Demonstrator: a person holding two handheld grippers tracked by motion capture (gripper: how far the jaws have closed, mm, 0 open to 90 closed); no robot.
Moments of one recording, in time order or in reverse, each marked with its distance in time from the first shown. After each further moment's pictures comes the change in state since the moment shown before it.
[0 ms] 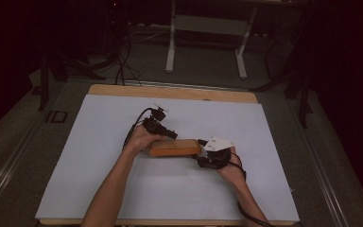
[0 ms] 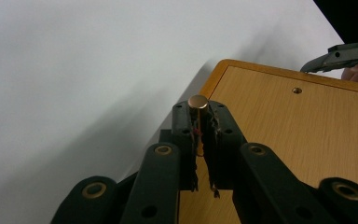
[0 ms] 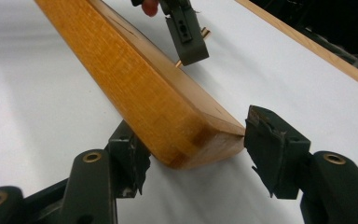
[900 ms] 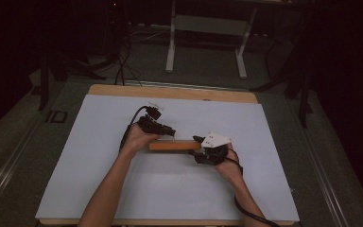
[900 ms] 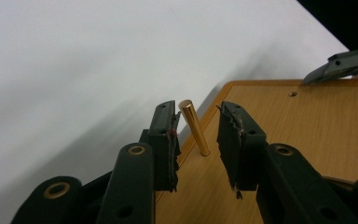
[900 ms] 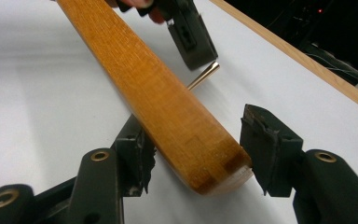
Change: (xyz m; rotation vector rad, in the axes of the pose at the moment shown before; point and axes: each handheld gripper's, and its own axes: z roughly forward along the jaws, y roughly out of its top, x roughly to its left) left arm -0.007 -0.007 -0.021 -0.133 0.095 0.074; right arm -0.003 0.013 0.006 -0.046 0.029 -0.011
